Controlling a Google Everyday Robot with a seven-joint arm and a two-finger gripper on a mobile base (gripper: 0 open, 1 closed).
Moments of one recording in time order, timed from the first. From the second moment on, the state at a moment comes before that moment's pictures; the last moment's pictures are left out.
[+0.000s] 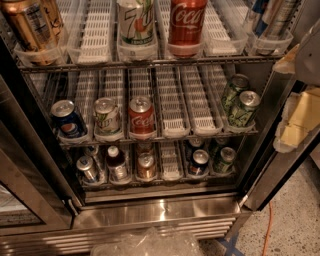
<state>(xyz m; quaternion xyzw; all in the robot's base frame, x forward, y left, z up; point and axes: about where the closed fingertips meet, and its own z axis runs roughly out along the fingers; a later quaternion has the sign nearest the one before) 0.438 -0.217 0.976 -0.60 0.78 -0.03 0.16</state>
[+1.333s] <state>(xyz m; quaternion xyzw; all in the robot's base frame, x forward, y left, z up) 0.418 -0.158 0.991 -0.62 0.74 0.09 0.25</state>
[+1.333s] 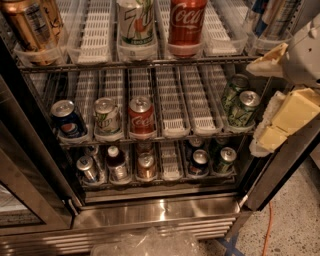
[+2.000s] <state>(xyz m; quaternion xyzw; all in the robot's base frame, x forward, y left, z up) 0.422 -0.146 0.969 -0.61 0.73 0.14 0.25</state>
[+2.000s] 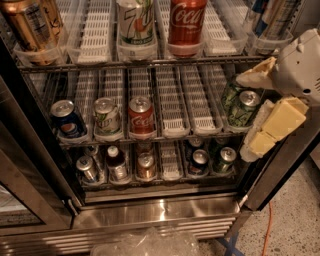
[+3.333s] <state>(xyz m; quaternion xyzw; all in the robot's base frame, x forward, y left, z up) 0.371 -0.093 0.928 -0.62 0.67 0.28 0.28</state>
